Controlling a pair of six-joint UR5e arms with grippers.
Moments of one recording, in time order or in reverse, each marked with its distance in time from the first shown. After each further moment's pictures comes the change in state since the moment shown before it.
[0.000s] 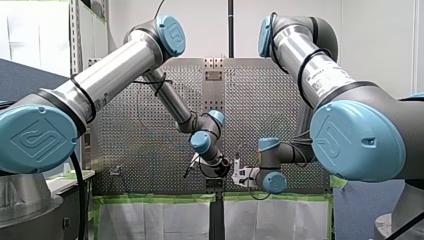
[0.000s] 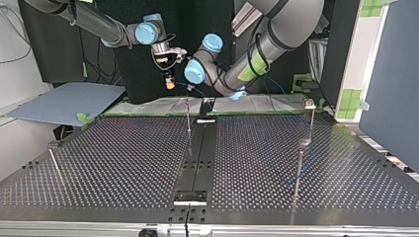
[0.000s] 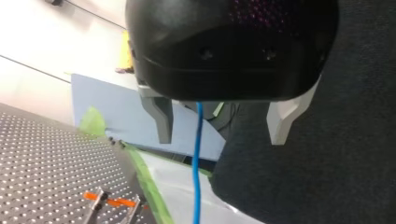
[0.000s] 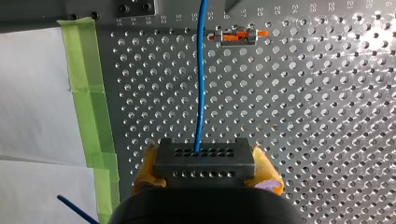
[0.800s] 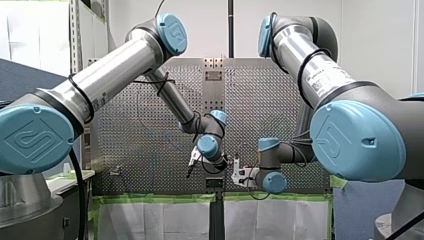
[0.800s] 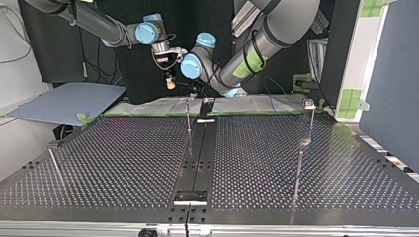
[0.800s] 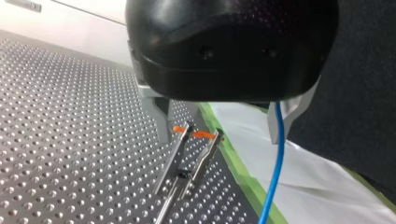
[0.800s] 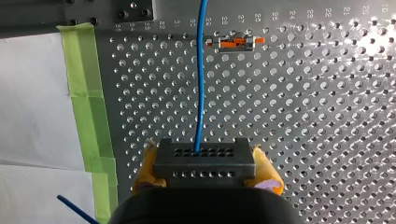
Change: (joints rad) left arm -0.031 -0.001 0.000 0.176 -0.233 -0.091; right arm 0.002 0.000 0.000 -0.005 -0.009 0.000
